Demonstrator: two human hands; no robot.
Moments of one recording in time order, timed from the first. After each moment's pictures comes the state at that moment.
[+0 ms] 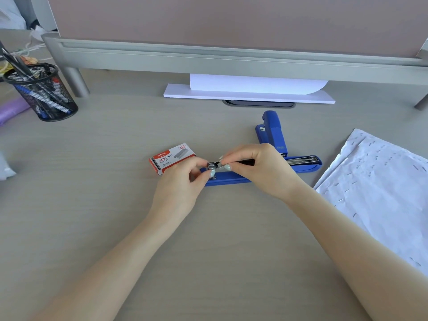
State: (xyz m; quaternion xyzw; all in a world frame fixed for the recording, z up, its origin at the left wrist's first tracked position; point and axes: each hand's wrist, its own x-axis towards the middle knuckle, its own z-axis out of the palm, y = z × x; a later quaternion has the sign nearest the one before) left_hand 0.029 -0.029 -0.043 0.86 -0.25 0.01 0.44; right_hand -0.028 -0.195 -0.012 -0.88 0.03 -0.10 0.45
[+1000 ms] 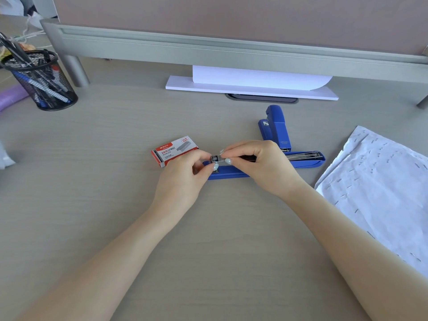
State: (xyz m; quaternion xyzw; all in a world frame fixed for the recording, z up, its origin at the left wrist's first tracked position) left_hand 0.028 -0.028 -0.042 0.86 -0.26 0.01 0.44; right_hand -0.028 -0.189 -0.018 -0.89 0.01 -0.15 0.42
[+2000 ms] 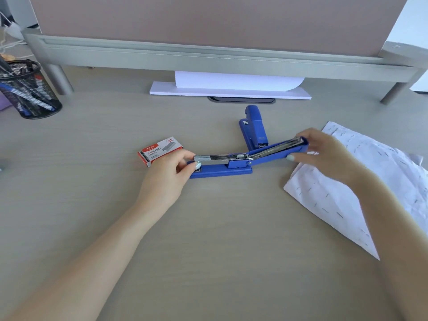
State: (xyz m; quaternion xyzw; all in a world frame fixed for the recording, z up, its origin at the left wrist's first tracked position) left_hand 0.023 -0.022 -0.037 0.85 -0.29 -0.02 0.43; right_hand -0.104 -0.297 0.002 -0.89 0.19 -0.13 0.40
